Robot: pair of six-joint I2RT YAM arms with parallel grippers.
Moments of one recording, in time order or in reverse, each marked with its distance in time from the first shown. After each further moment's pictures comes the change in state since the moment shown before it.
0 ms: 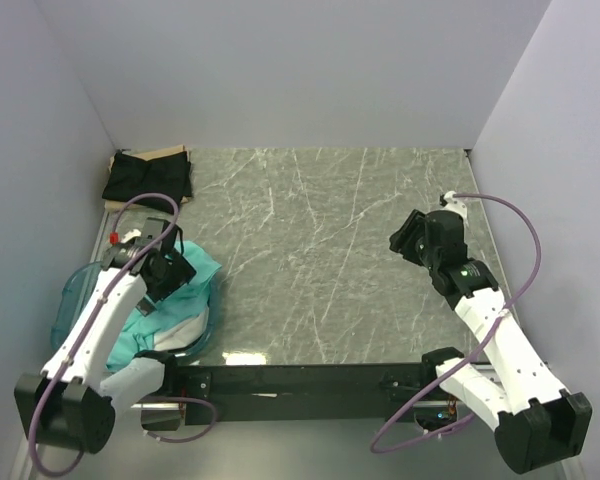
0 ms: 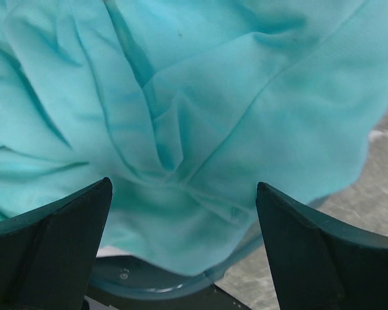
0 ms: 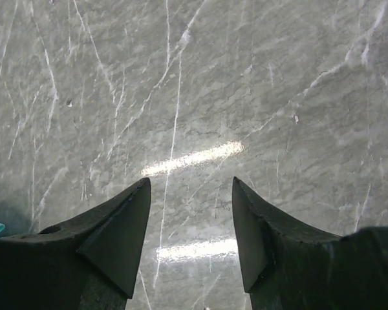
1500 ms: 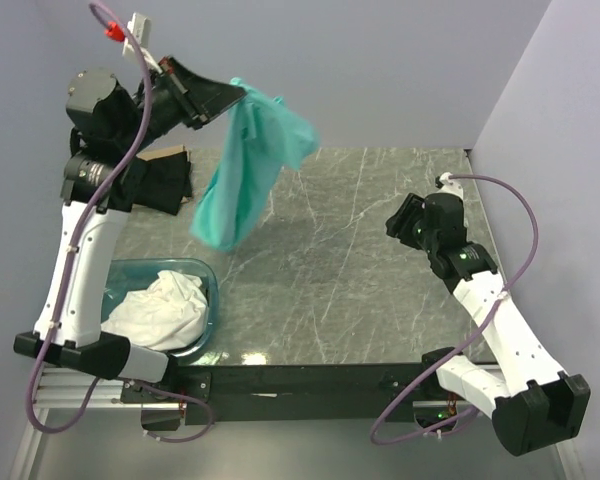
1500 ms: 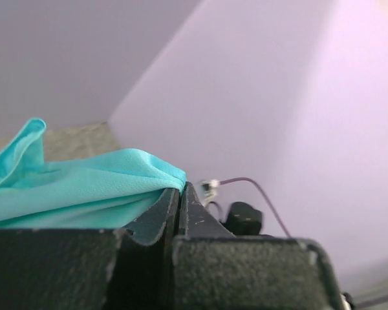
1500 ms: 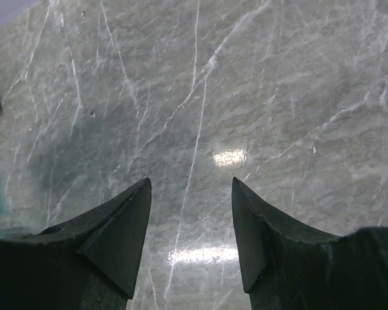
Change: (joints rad) left arm -0.071 0.398 1.034 0.784 0.872 0.112; right arm 0.000 0.108 0.122 0.026 -0.037 -0.050
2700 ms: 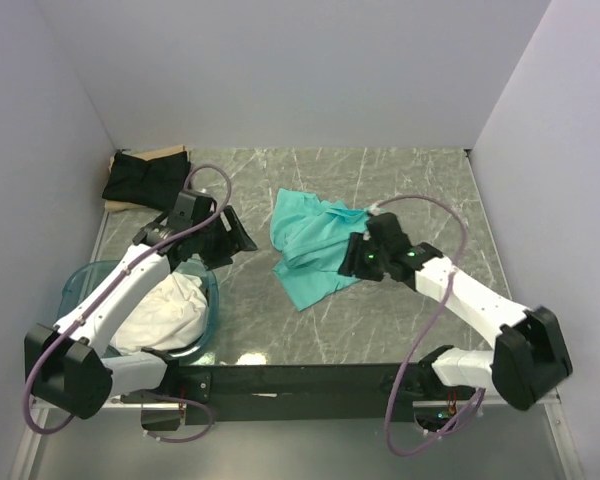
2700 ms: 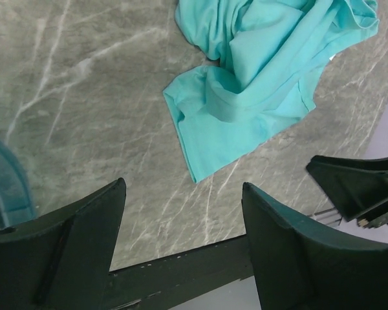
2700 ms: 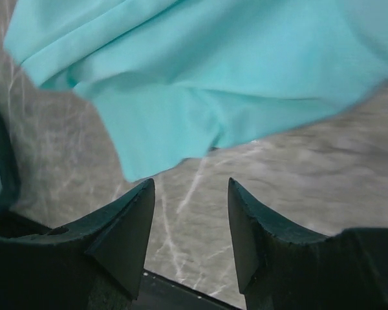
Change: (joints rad) left arm -0.146 -0.172 -0.927 -0.290 -0.373 0.001; right arm 0.226 0.190 -0.134 0.005 -0.198 0.071
